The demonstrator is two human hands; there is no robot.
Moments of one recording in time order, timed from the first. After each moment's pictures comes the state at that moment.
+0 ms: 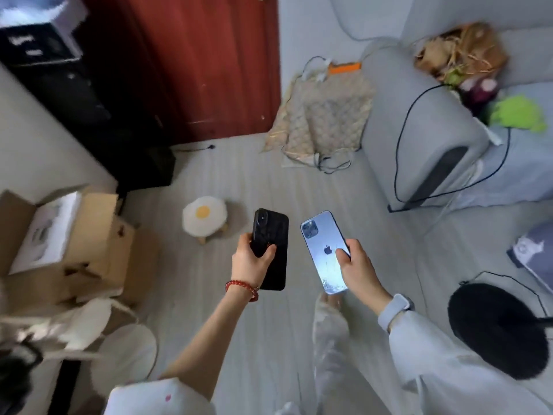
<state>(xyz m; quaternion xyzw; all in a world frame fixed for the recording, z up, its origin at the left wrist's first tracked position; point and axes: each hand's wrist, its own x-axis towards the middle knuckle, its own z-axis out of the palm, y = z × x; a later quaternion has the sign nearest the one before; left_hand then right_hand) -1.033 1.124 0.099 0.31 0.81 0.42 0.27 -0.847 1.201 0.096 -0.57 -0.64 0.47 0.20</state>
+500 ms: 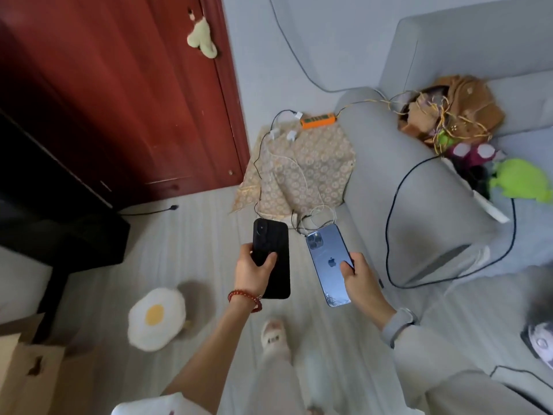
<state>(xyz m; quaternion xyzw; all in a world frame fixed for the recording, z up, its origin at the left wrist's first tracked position) -1.108 1.577 0.124 0.31 0.78 0.44 0.33 -0.916 1.638 0.098 -0.61 -0.62 0.45 0.22</state>
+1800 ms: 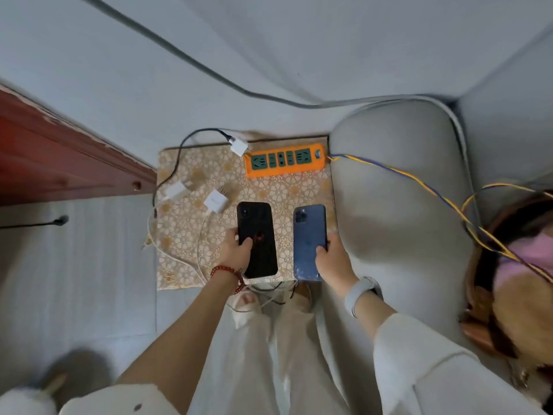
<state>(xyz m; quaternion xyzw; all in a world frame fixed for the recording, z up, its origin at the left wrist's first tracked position) -1.203 2.369 -0.136 0.07 0.82 0.30 0.48 -1.037 2.442 -0.127 -0.65 -0.54 0.54 -0.02</state>
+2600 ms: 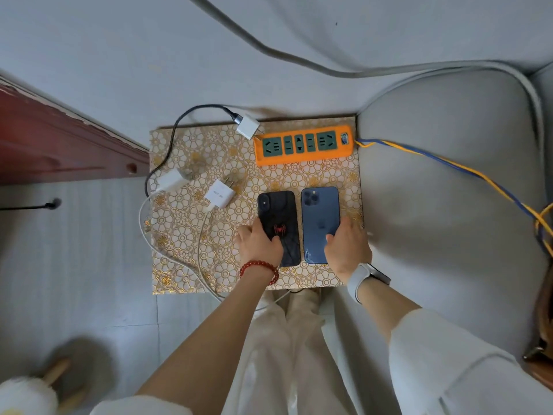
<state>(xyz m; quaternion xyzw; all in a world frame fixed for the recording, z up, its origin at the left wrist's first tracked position) -1.192 2.394 -0.192 0.20 0.89 0.10 0.40 -1.068 2.469 -0.180 -0.63 -0.69 0.32 -0.16</state>
